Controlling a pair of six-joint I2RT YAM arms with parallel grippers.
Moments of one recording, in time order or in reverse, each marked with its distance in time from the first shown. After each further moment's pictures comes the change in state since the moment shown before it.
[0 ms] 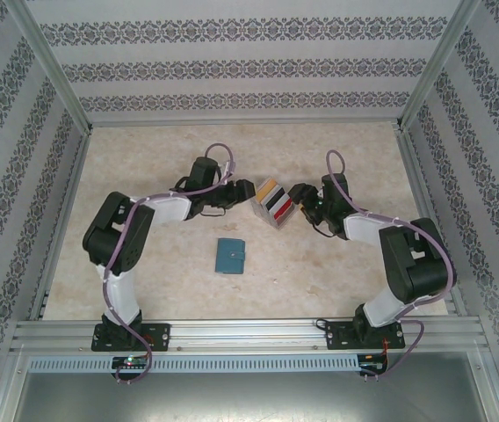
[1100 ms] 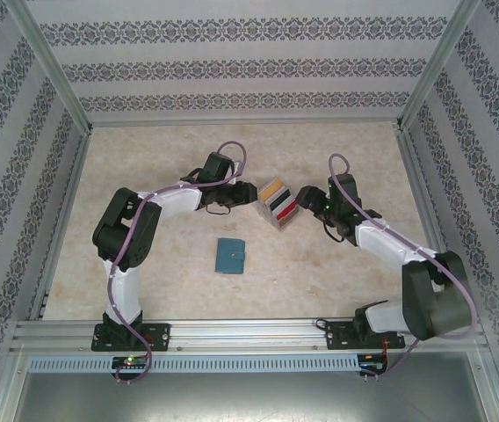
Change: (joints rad) left arm -0.054 0.037 0.159 -0.341 -0.172 0.157; right arm 0.008 -0.233 0.003 -0.291 0.172 -0.249
